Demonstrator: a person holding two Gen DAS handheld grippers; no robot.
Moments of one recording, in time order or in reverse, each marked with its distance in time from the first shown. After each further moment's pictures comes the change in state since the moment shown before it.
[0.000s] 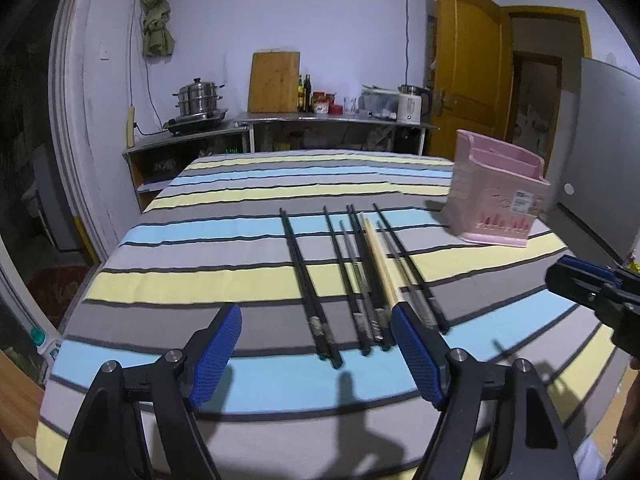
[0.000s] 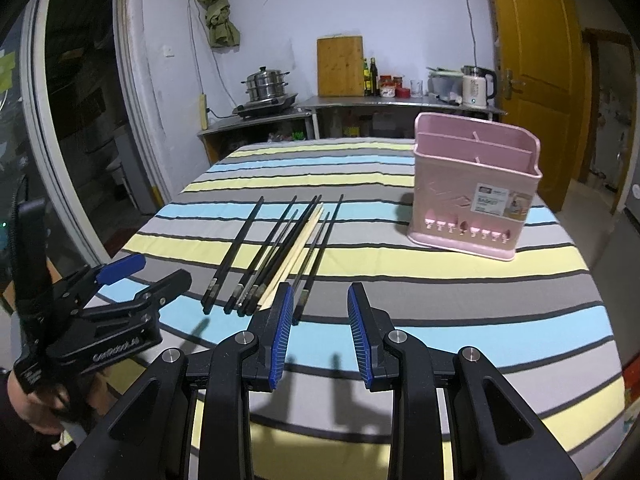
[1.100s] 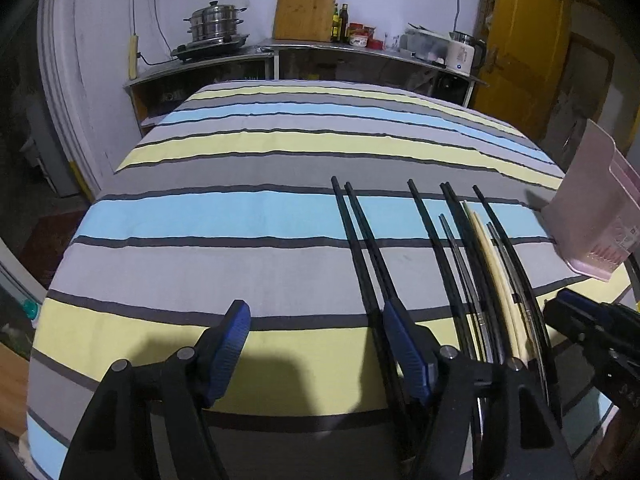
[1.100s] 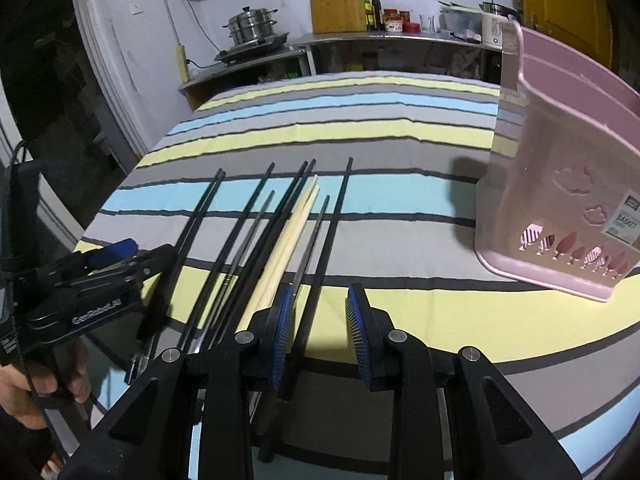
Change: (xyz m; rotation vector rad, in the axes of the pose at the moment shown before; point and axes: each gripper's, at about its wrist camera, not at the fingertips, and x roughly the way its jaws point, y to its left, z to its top) left arm 0.147 0.063 0.046 -0.096 0.269 0.037; right arm 0.154 -0.014 0.042 0.043 0.233 0.016
